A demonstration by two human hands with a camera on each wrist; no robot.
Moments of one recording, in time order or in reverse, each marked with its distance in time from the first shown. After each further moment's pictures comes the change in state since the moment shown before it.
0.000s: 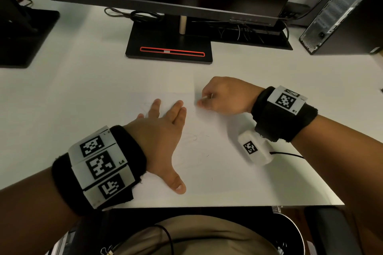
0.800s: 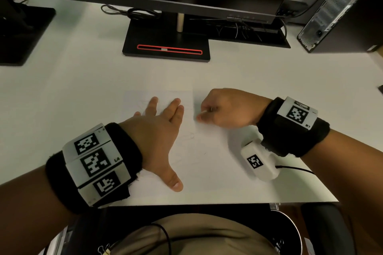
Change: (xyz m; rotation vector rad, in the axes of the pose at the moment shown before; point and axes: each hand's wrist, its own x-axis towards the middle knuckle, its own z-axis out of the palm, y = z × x) left_hand 0.000 0.001 -0.002 0.005 -0.021 -0.012; right_hand -0.025 -0.002 0.012 0.027 -0.077 -0.025
